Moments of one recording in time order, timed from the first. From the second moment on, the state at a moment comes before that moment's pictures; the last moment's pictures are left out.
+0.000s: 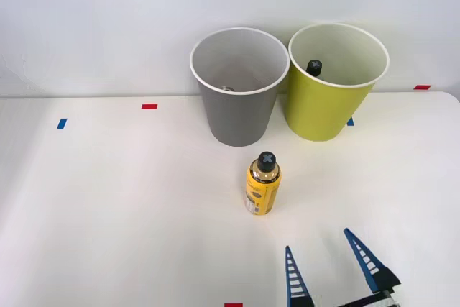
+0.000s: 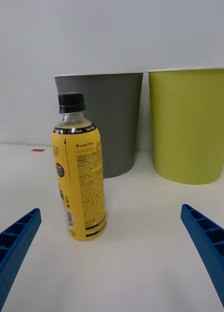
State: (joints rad) arm 0.77 -0.28 0.43 -1.91 0.05 -0.62 1.54
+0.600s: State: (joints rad) arm 0.55 -0.32 0.48 -1.91 -0.09 -0.45 1.55
